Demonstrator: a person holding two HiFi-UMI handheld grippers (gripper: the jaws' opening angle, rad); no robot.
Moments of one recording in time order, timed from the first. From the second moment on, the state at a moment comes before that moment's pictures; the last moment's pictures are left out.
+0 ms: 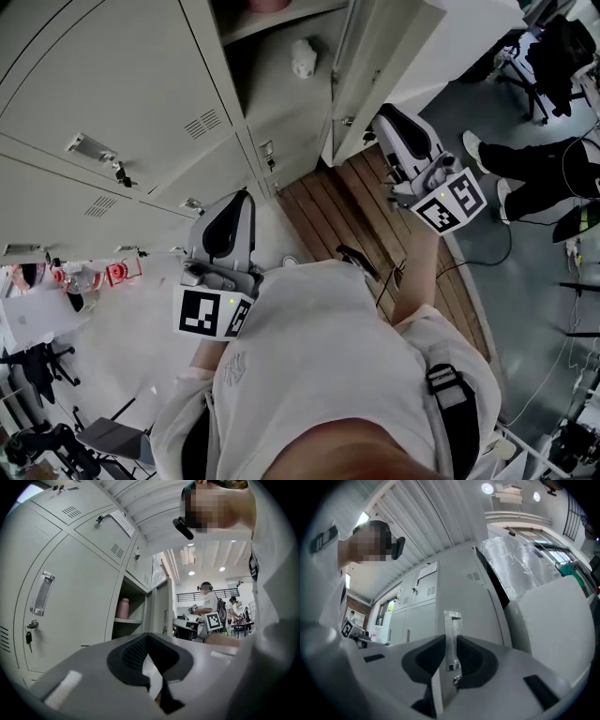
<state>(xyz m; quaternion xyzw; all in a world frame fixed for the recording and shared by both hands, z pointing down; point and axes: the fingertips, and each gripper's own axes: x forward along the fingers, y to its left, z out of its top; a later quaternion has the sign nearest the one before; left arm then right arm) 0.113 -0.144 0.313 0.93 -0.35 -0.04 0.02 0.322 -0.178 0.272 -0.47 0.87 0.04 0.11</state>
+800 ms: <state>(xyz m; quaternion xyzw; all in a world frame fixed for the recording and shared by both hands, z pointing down) 0.013 -0.180 0.312 0.90 -0.44 -0.05 0.02 0.197 -0.288 0.272 -0.41 0.91 0.05 0.07</state>
